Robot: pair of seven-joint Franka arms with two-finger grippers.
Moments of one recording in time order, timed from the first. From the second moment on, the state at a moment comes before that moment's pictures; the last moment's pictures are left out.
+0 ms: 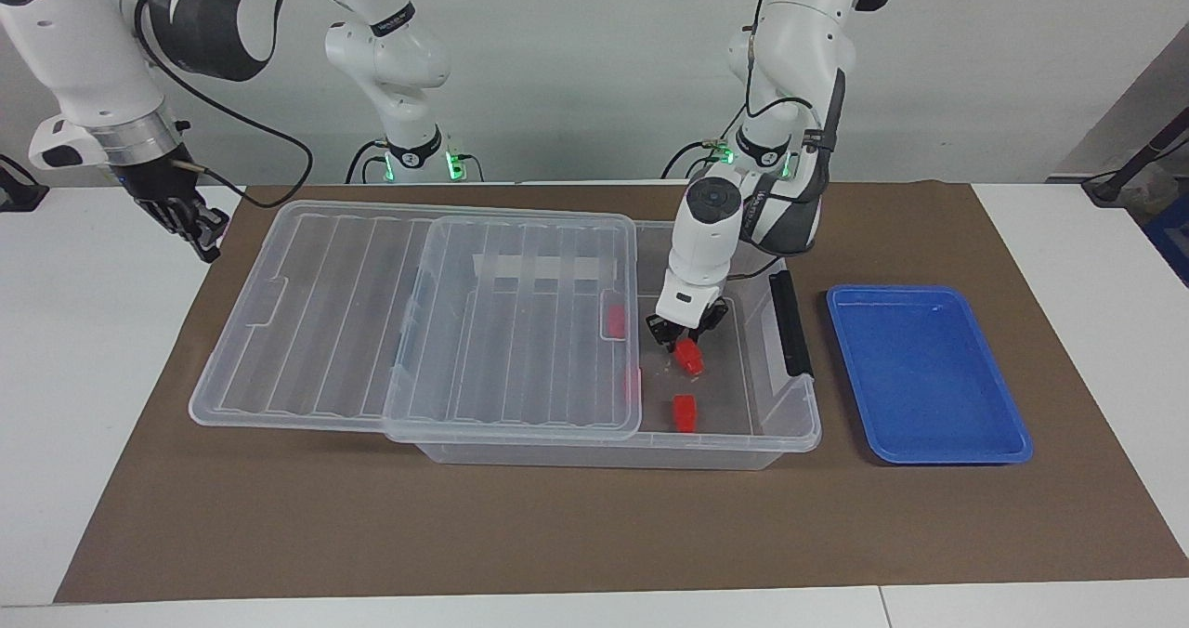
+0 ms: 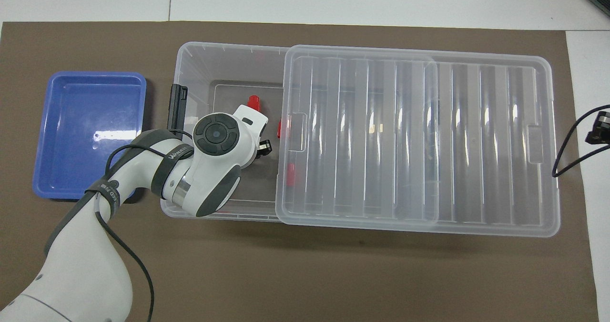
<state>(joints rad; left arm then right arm) -0.30 0.33 -0.23 -1.94 0.14 2.27 -0.85 -0.31 -0.07 0.07 -1.86 -0.03 1.91 0.23</state>
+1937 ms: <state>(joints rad) 0.23 -0.04 -0.21 -1.60 0.04 1.46 0.10 -0.36 -0.06 0.08 -2.02 -0.03 2.06 0.10</state>
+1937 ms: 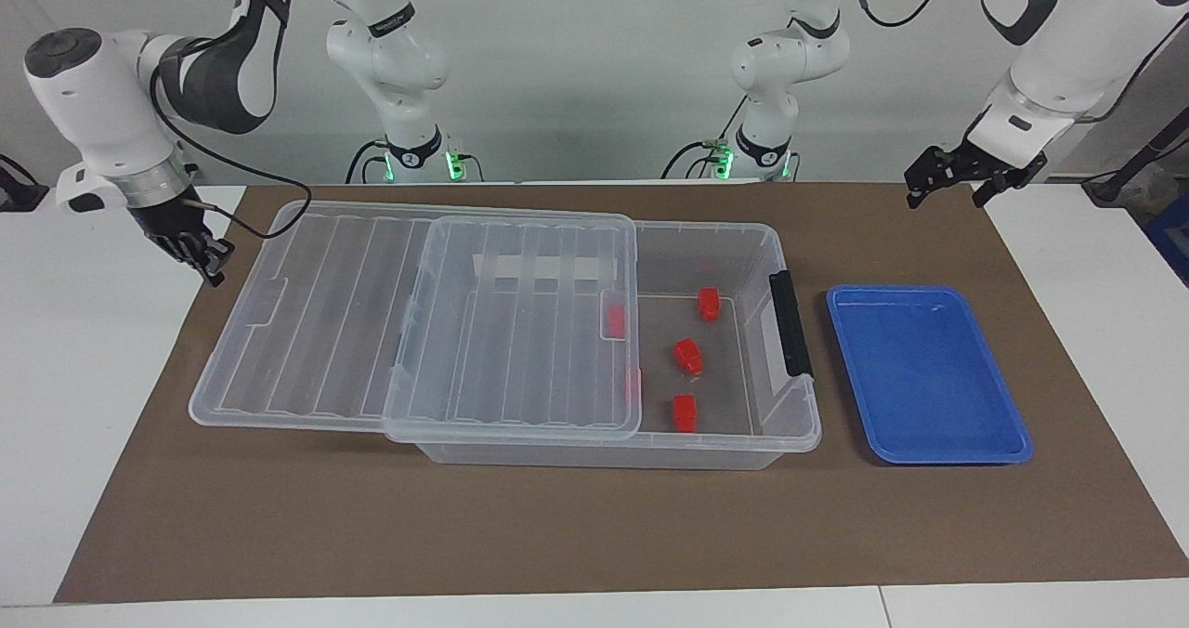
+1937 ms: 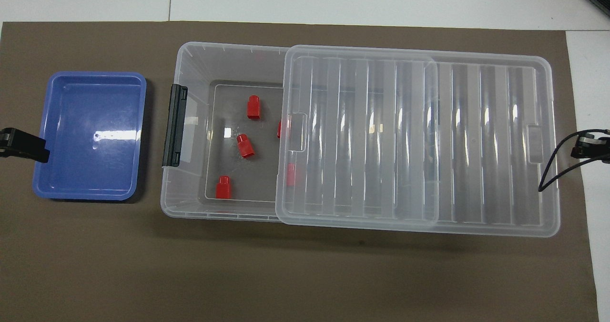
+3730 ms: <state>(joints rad) 0.03 -0.03 -0.23 -1.65 0.04 1.59 0.17 -0.33 -0.02 0.08 -2.04 0.03 2.13 0.04</state>
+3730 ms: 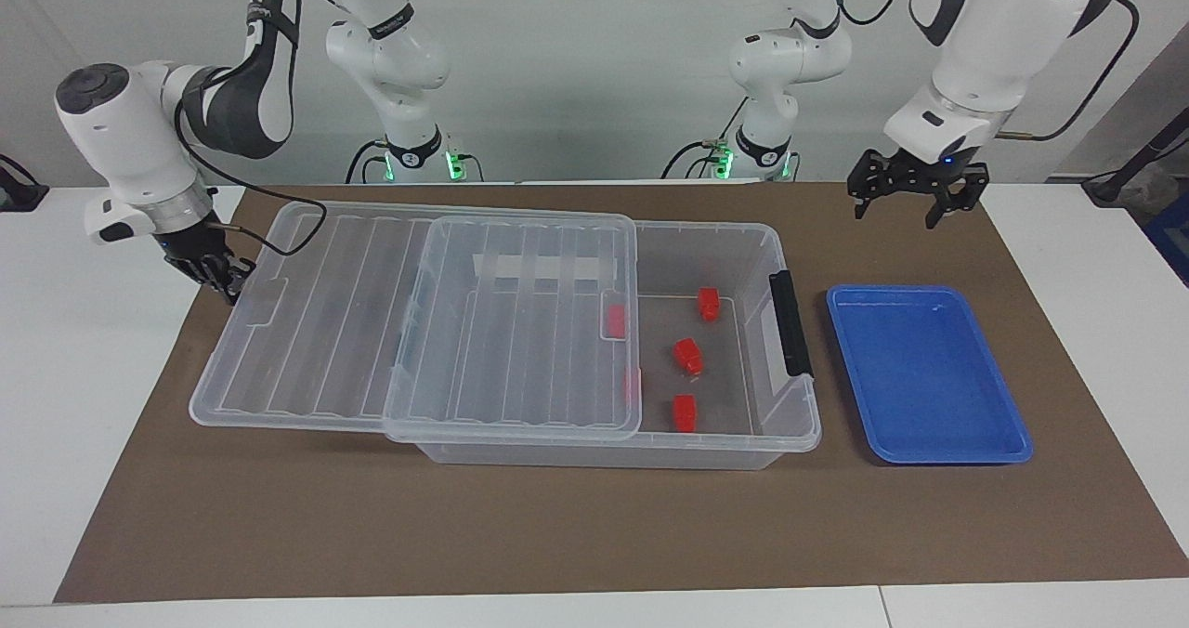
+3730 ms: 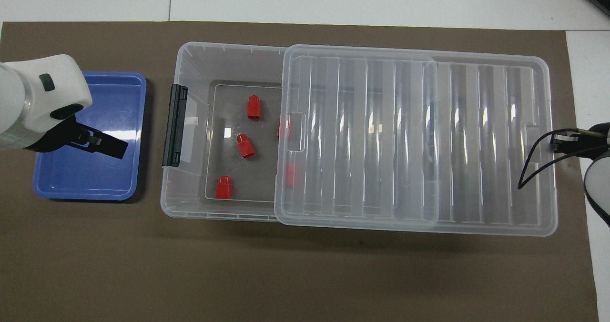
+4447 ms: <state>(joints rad) 0.05 -0.03 -0.21 -1.65 0.04 1.62 0.17 -0.16 -0.02 0.09 -2.04 0.04 2.12 0.04</state>
